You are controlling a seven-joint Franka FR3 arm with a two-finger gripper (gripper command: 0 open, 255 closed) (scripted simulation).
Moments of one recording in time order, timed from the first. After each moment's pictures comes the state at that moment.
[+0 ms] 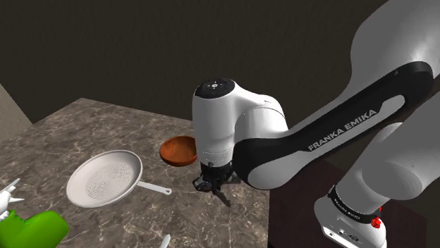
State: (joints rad) arm -0.03 -0.17 0.84 -2.50 0.12 2.34 0.90
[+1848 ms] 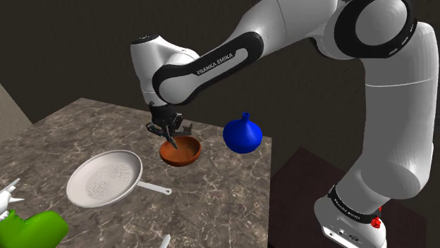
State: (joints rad) arm -0.05 0.50 0.65 -1.70 -0.39 2.05 0.93
